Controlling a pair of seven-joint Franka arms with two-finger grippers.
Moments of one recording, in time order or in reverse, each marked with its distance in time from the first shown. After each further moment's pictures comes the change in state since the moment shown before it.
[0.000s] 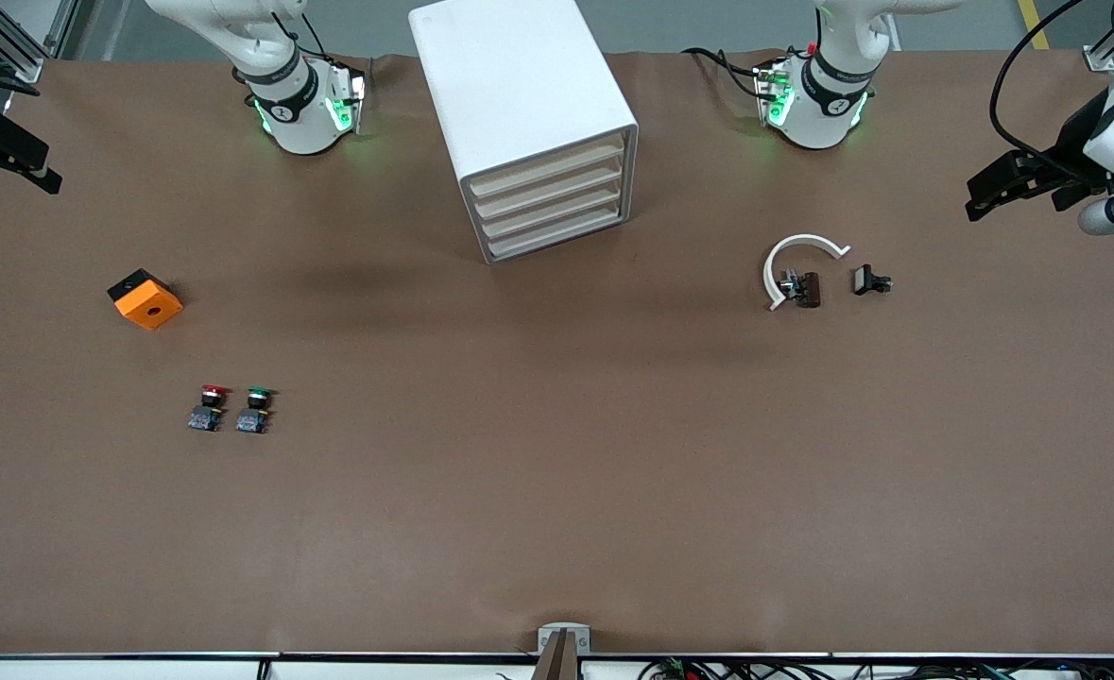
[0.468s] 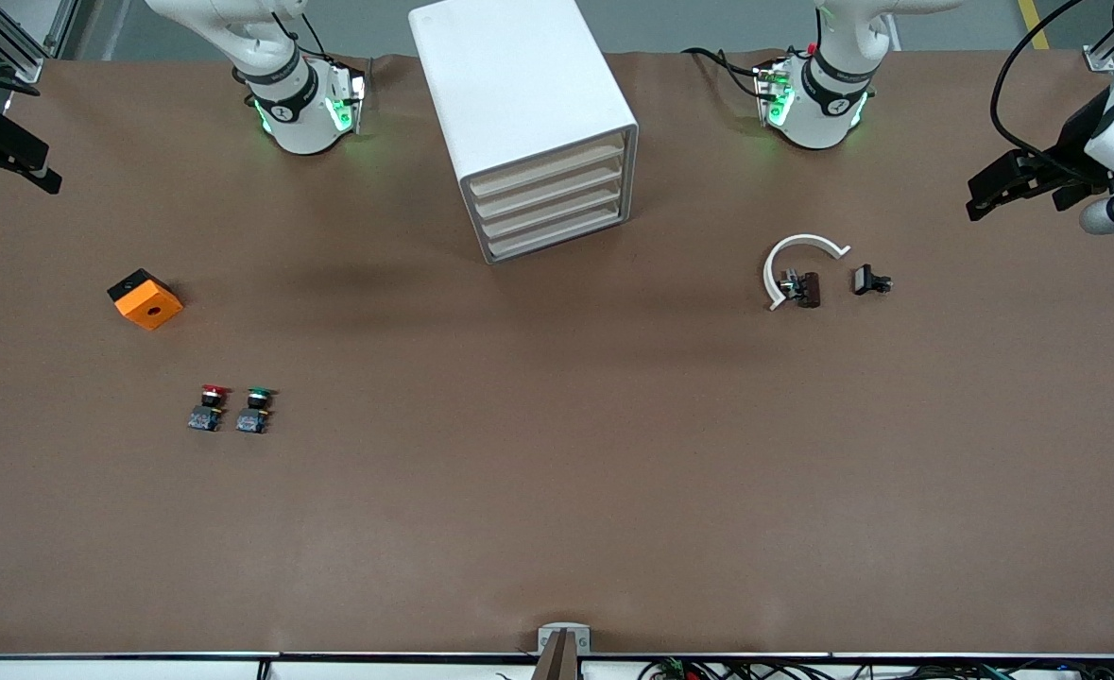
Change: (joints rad) left arm 0.000 0.004 0.000 0.002 0.000 -0.002 0.000; right arm 0.000 0.000 0.000 0.000 0.000 0.000 0.000
